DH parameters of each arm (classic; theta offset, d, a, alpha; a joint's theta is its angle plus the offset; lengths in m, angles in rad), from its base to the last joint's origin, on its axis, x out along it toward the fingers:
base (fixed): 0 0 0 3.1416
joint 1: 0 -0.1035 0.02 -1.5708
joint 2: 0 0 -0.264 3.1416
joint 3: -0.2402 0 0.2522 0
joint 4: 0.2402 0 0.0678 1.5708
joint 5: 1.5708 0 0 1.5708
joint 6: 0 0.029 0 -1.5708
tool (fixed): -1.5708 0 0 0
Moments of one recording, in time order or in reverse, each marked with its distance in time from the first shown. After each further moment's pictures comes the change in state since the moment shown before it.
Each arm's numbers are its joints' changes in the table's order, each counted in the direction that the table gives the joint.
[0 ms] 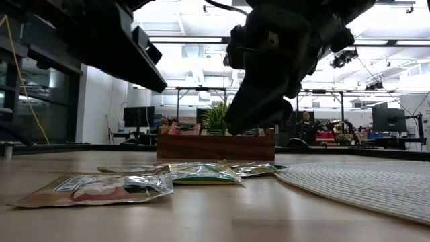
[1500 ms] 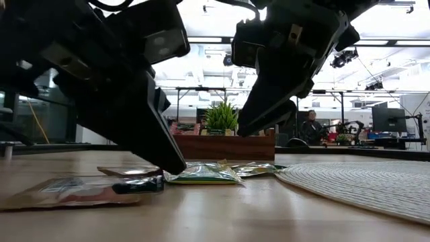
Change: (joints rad) left arm 0.024 -0.298 -0.155 0.000 0.040 -0.197; right arm -0.023 0.001 0.000 0.032 0.067 -0.073
